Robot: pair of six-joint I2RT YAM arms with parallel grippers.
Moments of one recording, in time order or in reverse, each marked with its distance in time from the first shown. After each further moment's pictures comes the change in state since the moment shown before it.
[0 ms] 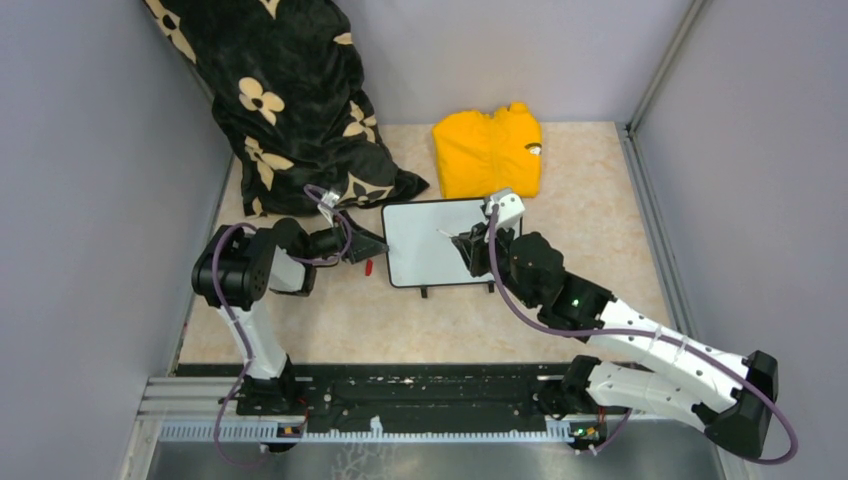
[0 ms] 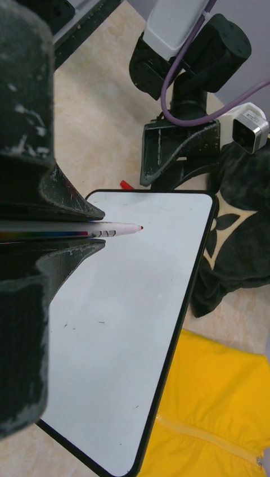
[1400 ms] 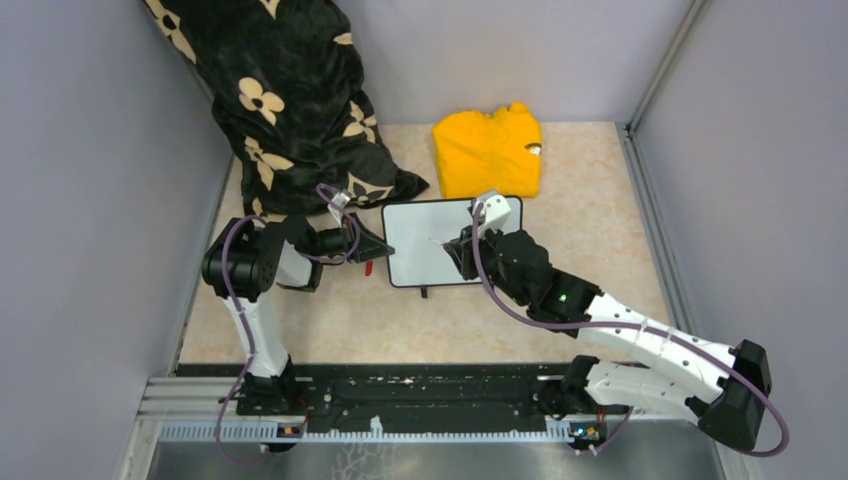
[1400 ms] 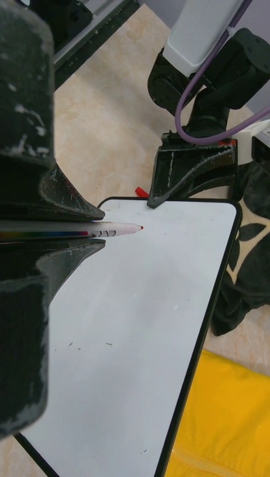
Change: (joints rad) left arm -0.035 0.088 0.064 0.016 0.081 0.024; right arm 0.000 0.072 0.002 0.000 -0.042 0.028
